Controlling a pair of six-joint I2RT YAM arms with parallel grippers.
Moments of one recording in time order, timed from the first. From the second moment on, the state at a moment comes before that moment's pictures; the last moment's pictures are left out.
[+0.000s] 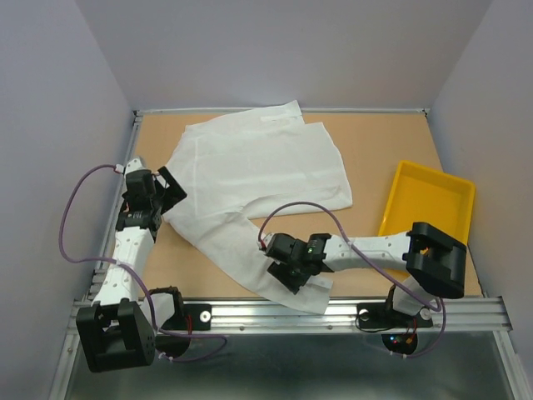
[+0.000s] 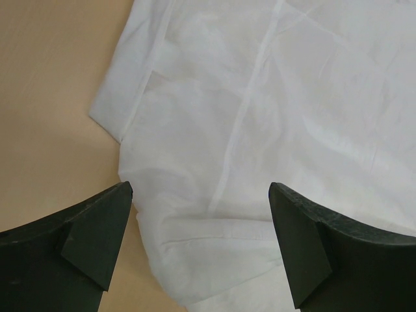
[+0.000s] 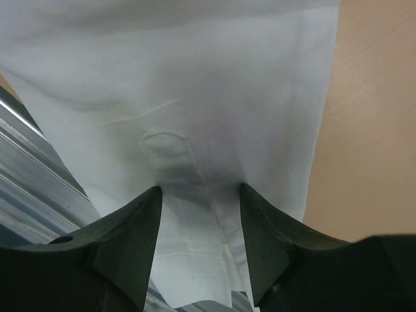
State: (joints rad) left arm 0.10 1.02 0.70 -0.32 -0.06 -0.48; right arm 1.20 1.58 0.89 -0.55 0.05 0.31
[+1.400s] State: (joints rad) left arm 0.09 0.97 0.67 -0.21 -0.03 -0.49; right arm 0.83 2.15 2.11 -0.49 0.47 -0.10
